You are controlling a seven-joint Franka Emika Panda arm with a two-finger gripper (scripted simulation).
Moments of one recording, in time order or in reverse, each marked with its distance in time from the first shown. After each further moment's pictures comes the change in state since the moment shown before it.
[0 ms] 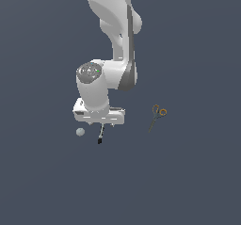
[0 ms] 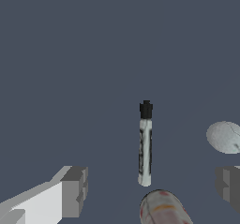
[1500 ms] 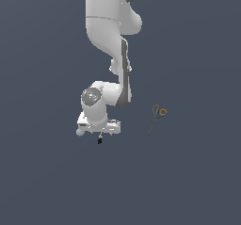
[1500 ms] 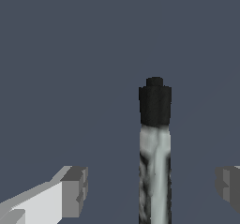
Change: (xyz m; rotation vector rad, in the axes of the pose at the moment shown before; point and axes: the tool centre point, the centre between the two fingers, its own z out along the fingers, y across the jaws) arm -0.009 0.017 0.106 -0.001 -0.002 0.019
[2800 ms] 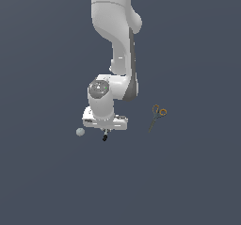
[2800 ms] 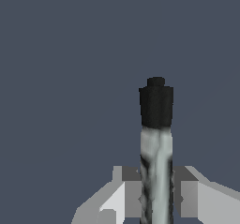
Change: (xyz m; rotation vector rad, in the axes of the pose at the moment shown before) arm -0.003 -0.031 -0.036 0.000 0.000 0.001
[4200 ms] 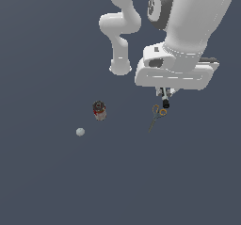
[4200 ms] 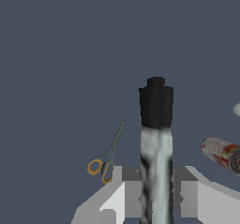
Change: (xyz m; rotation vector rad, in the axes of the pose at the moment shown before) arm -0.016 -0.212 -0.266 -0.002 0.002 -0.001
